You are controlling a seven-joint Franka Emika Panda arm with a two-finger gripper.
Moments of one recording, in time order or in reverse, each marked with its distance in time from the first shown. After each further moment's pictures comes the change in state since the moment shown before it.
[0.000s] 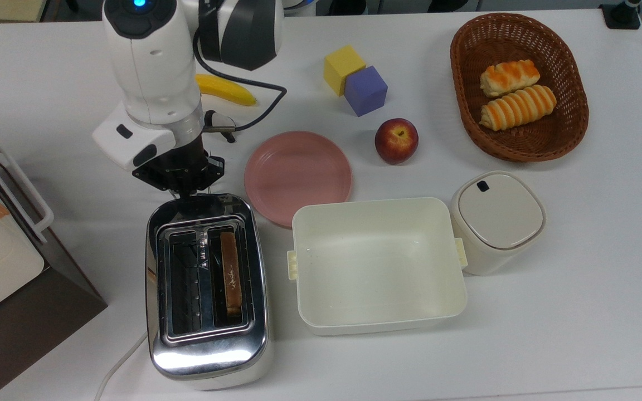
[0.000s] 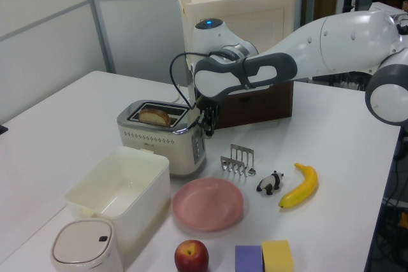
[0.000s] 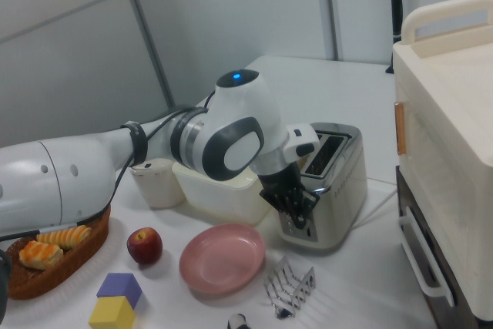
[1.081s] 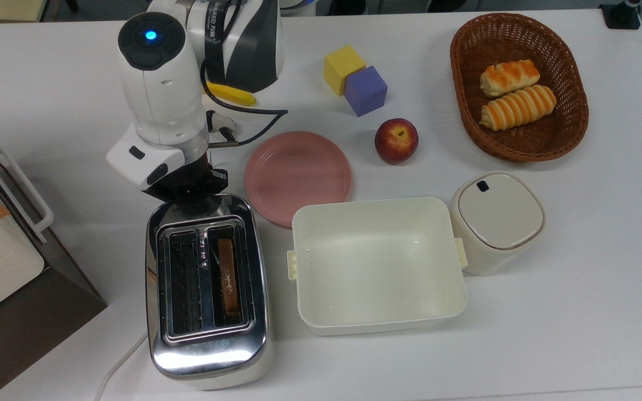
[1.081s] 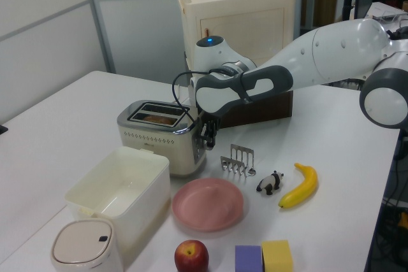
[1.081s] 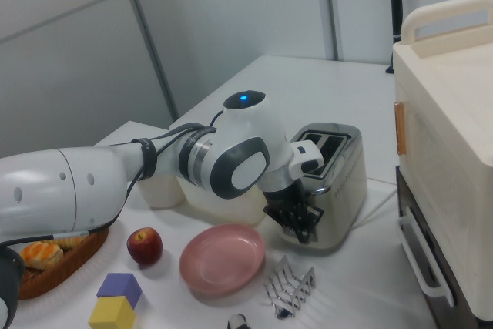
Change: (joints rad) arm -0.001 0.036 0.000 -0.044 0.000 0.069 -0.056
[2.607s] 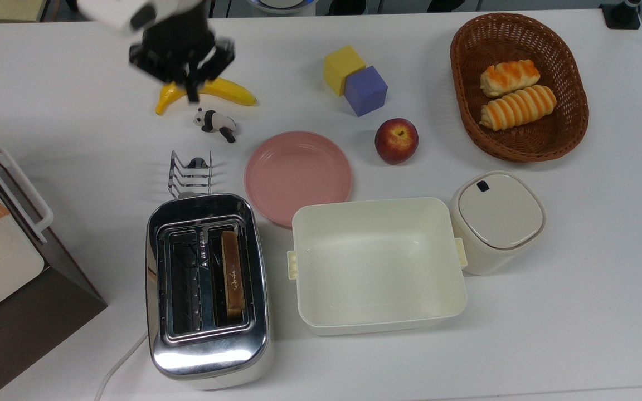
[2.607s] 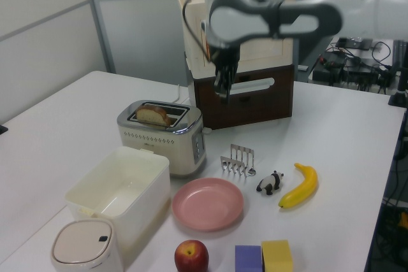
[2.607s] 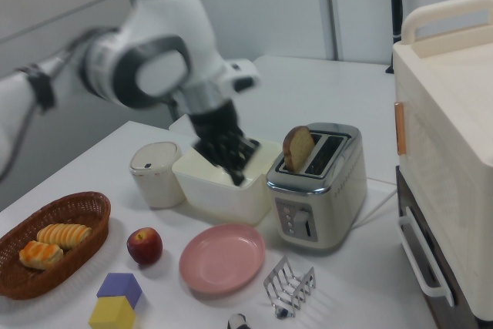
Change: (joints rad) arm 0.044 -0.332 0.004 0.052 -0.001 -0.431 -0.002
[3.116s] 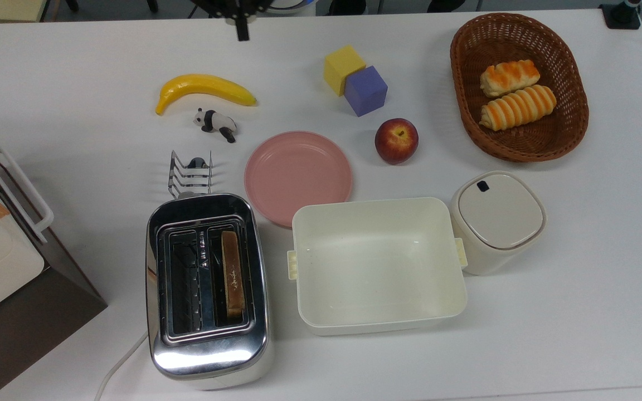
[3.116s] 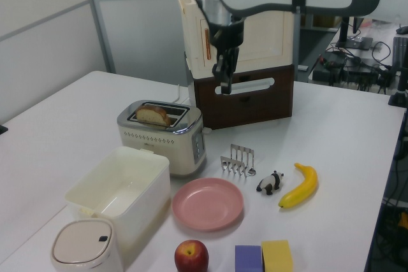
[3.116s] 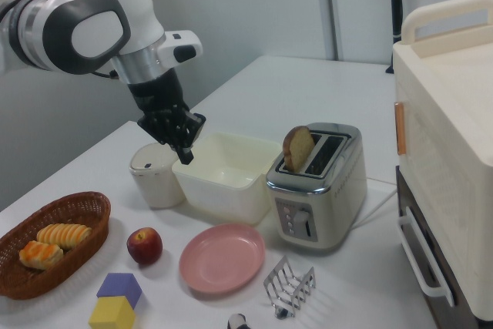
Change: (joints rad) arm 0.059 -0.096 0.052 0.022 0.003 -0.140 0.040
